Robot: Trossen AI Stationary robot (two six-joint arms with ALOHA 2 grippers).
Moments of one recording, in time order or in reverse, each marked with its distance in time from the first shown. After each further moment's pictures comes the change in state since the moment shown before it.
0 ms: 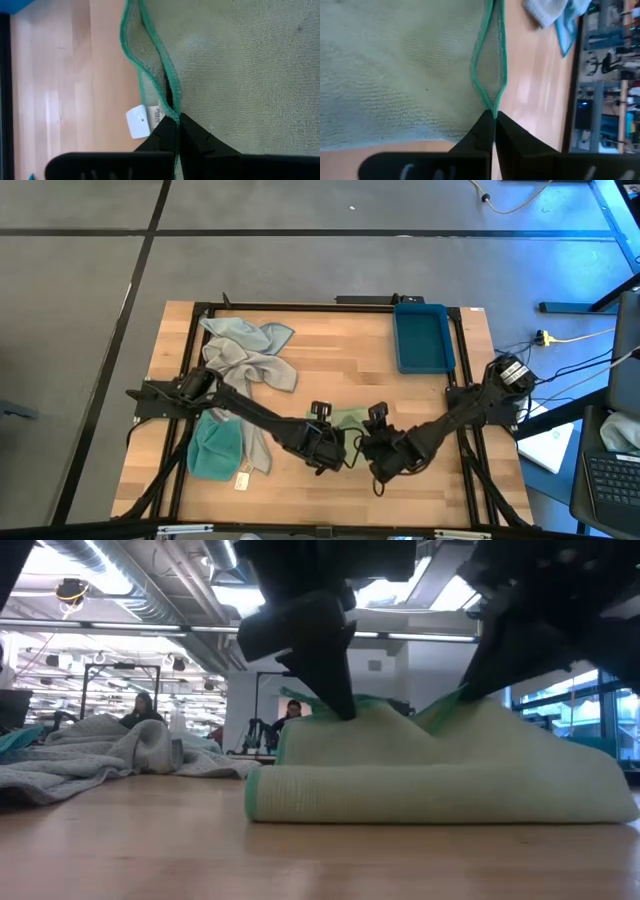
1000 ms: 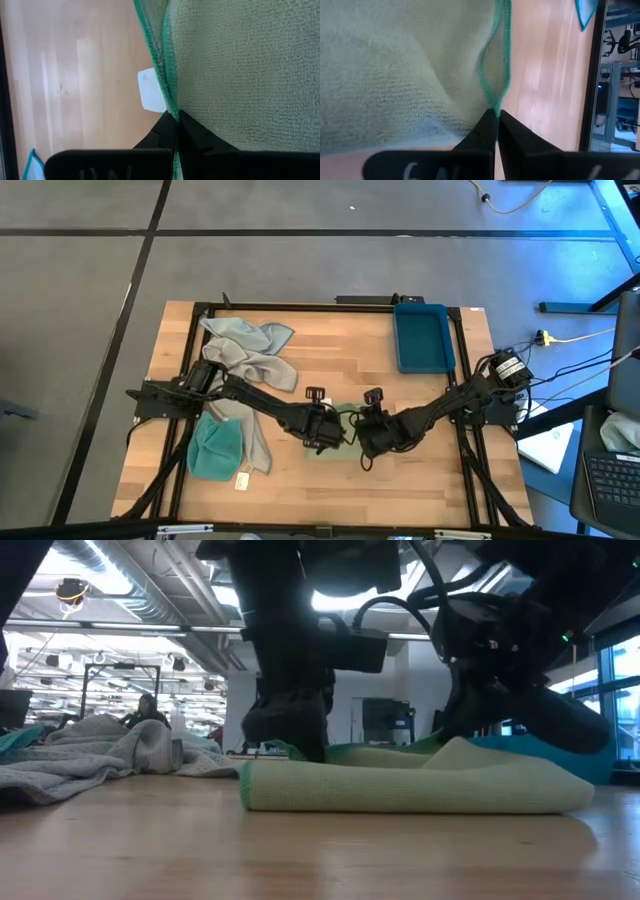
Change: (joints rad) left arm 0.109 0.000 -0.158 0.069 -0.013 0.009; right arm -0.152 0.000 -0.137 0.188 -0.051 -0.095
